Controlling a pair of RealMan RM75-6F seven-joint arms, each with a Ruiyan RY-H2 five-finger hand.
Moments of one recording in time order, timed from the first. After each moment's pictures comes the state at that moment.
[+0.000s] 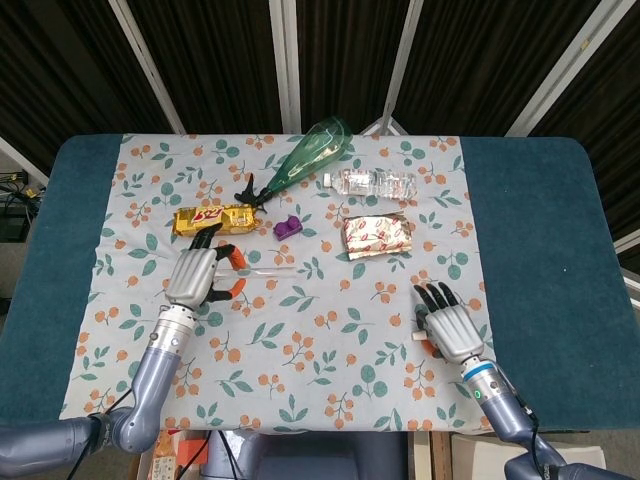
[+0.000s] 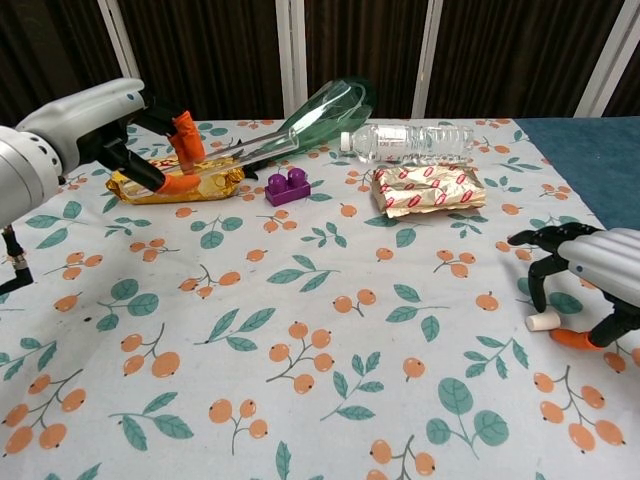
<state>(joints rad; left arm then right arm) -0.64 -1.61 -0.28 -1.67 1.03 1.20 0.29 0.42 -1.53 0.04 -1.36 -1.42 1.07 -0.29</state>
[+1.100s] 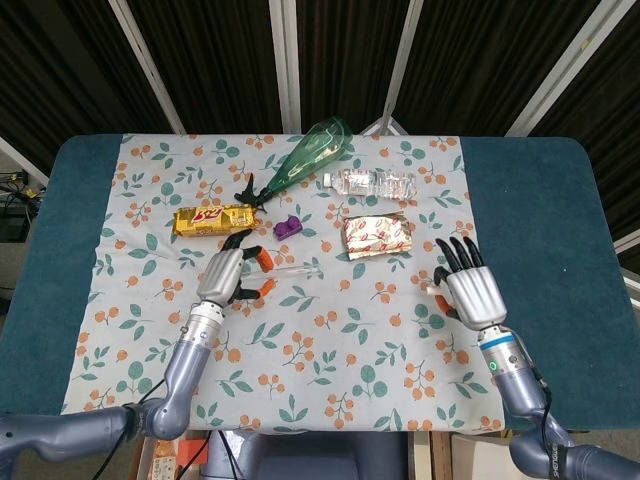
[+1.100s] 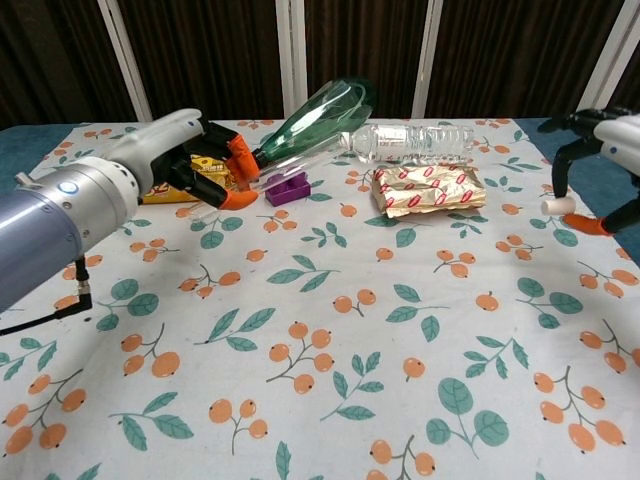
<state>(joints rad) -0.71 -1.78 -0.34 -1.50 0.98 1.11 0.15 0.46 -1.46 0.17 -1.38 -1.42 1.21 -0.27</state>
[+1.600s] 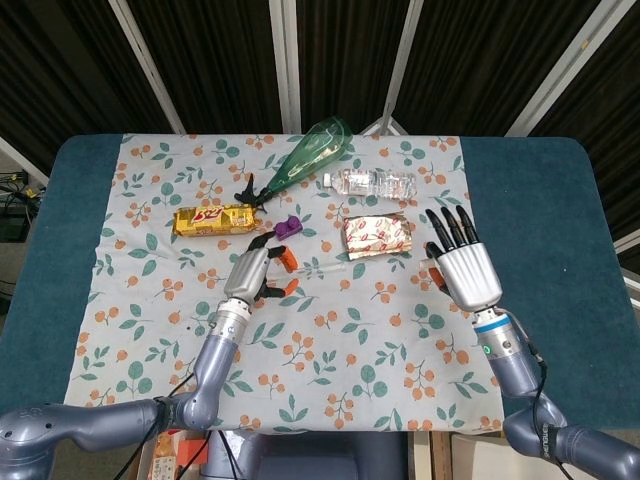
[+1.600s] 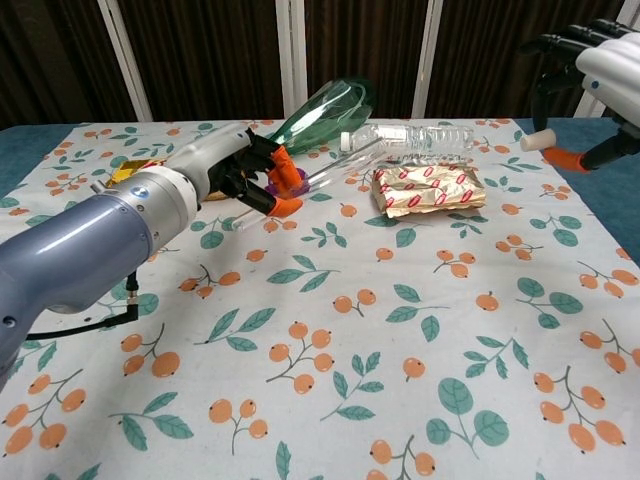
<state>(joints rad) -0.79 -1.89 -0.40 -1.41 0.88 1.07 0.19 0.53 -1.51 0.21 -1.28 -1.55 1.32 -0.32</state>
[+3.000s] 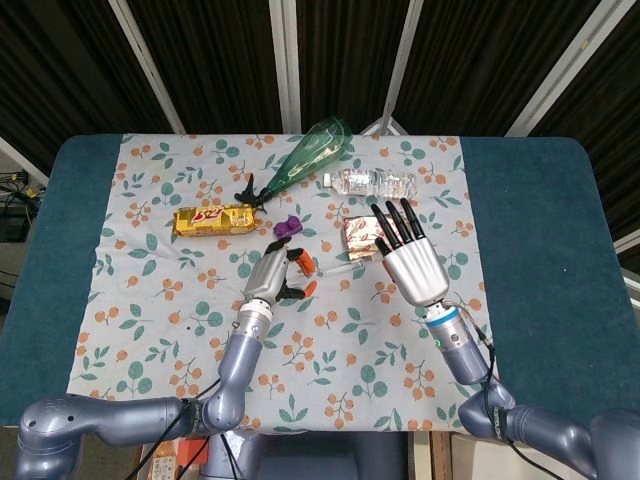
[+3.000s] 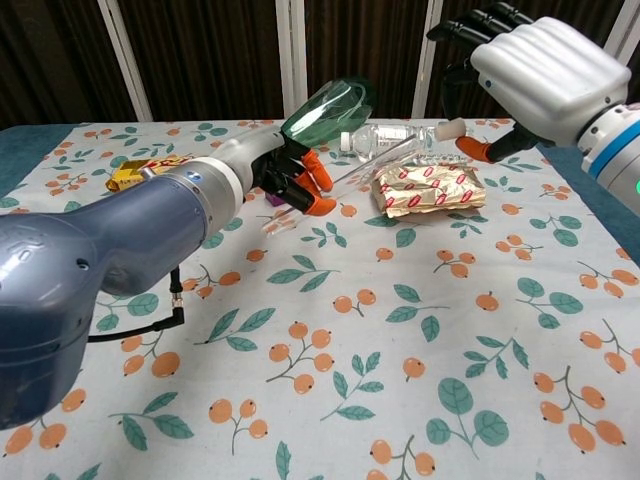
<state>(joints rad) -0.89 -1.96 -0.49 -1.47 0.65 1.13 0.36 0.65 -1.67 0.23 -1.20 -1.57 1.35 -0.46</state>
